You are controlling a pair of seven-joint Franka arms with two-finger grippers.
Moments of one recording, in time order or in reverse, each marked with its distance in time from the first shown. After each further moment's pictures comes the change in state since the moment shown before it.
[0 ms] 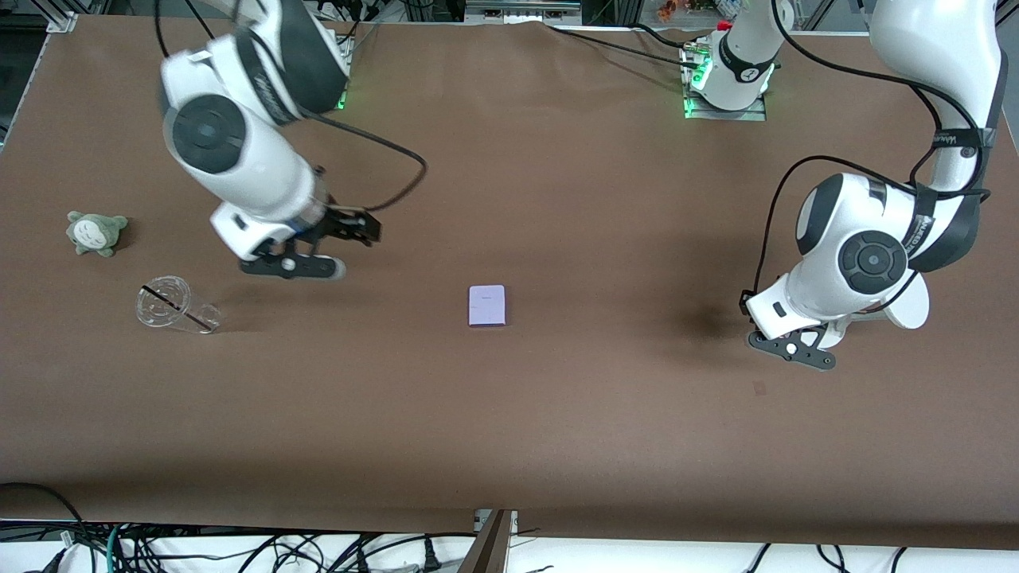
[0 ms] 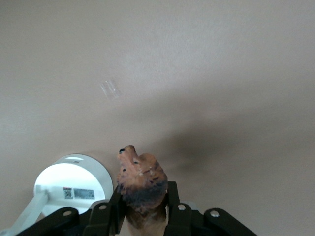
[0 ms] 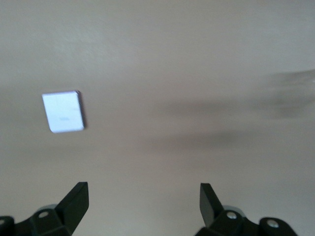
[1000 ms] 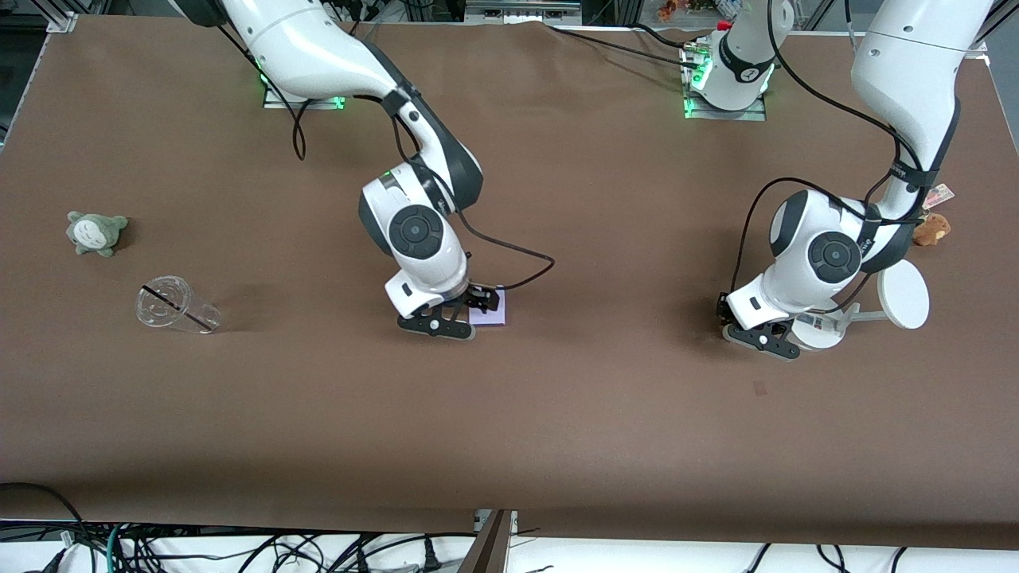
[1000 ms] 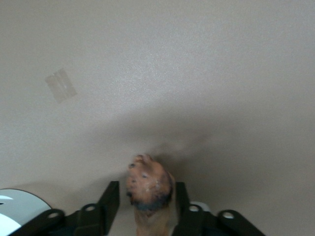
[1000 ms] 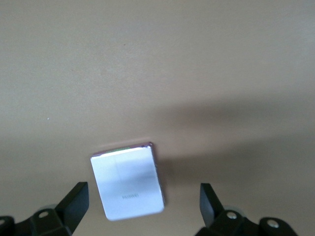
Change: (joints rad) left arm 0.043 0.049 0.000 -0.226 0.000 0.380 0.008; right arm 0.157 0.449 0.000 0.184 0.001 0.402 0.243
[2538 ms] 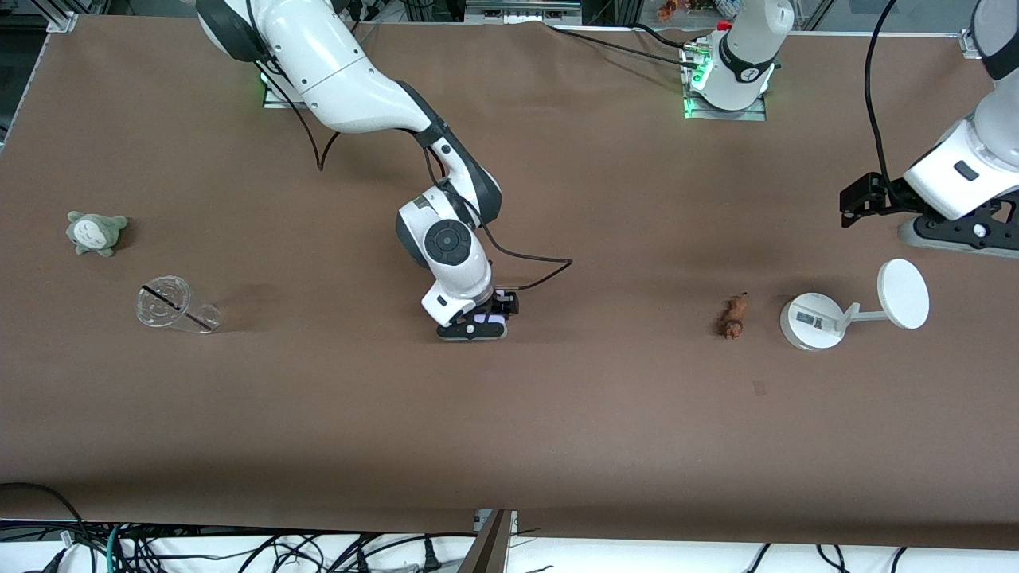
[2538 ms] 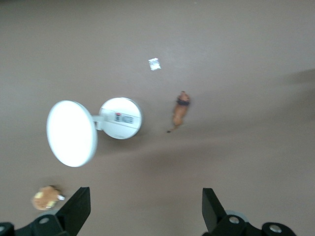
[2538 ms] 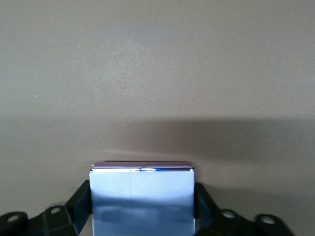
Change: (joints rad) left arm -0.177 -0.455 0.241 0.366 -0.210 -0.857 0.007; right arm 0.046 0.136 -0.002 0.013 0.000 0.191 -0.146
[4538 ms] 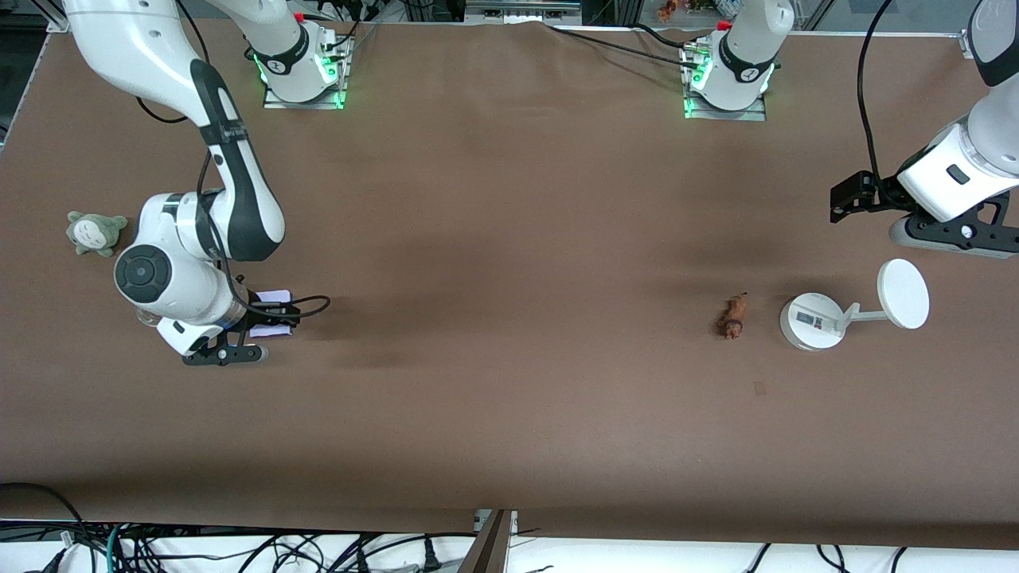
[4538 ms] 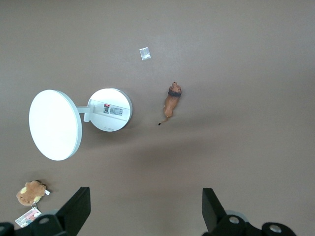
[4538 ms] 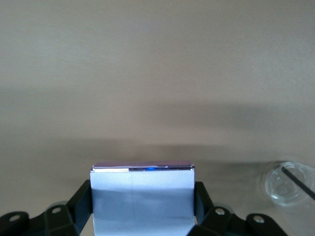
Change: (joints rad) left arm -0.008 -0.001 0.002 -0.020 -0.013 -0.011 0.000; right arm -0.387 -0.376 -0.189 -0.400 0.049 -0.163 -0.653
